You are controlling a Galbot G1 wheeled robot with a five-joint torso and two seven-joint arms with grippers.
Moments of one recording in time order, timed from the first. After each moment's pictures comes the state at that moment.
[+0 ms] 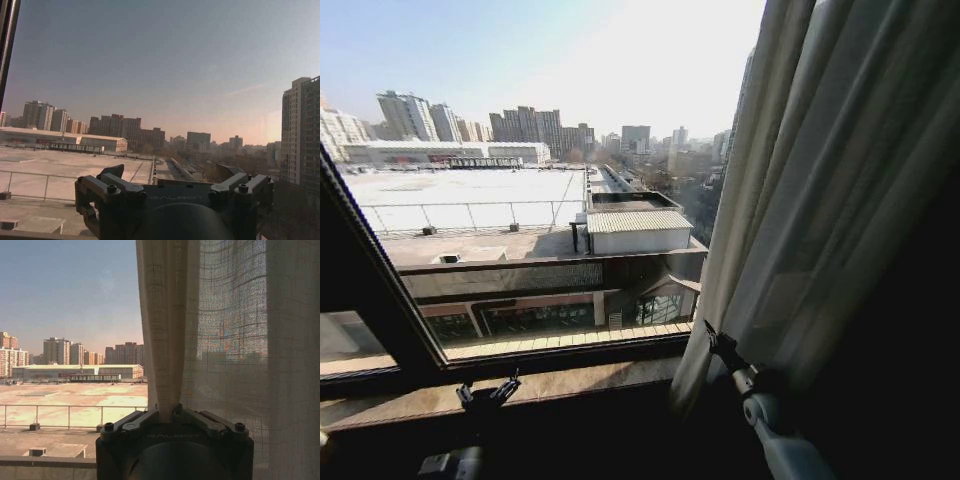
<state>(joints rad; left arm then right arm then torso) 1.66 -1.43 -0.80 -1.98 -0.37 -0.29 0.11 -1.13 1.19 0.51 1.48 0.41 0.23 -0.24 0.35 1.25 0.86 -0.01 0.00</state>
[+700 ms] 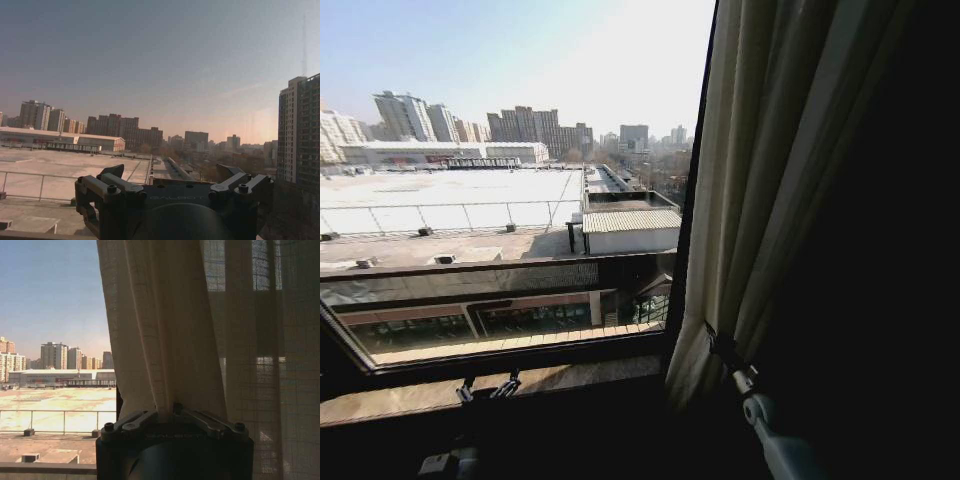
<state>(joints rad) 1.66 -1.43 -0.80 -1.98 -0.37 -0.29 0.11 -1.12 1.19 0.51 1.46 0.41 0.26 -0.24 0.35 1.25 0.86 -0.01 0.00</state>
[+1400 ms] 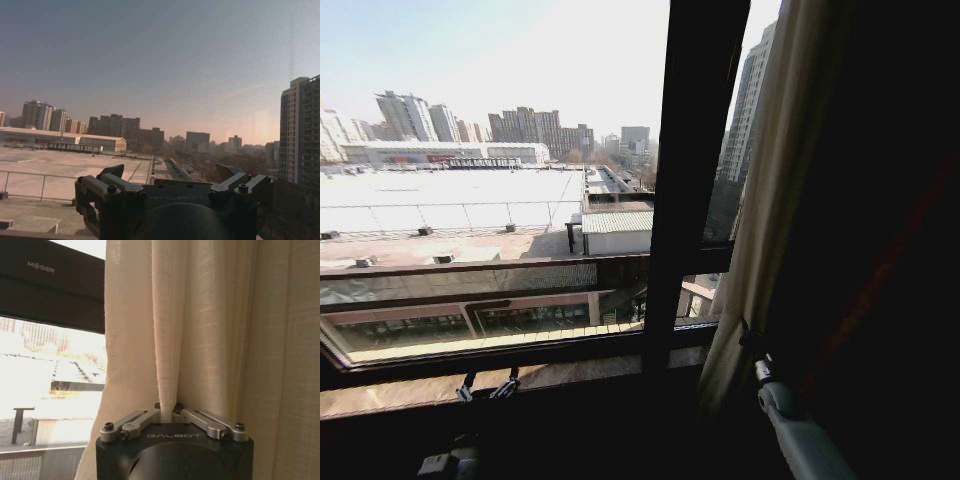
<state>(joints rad) 1.66 -1.43 -0.80 -1.98 -0.37 -0.29 0.11 -1.00 1.12 0.58 1.27 0.27 0.16 0.17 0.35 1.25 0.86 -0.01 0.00</state>
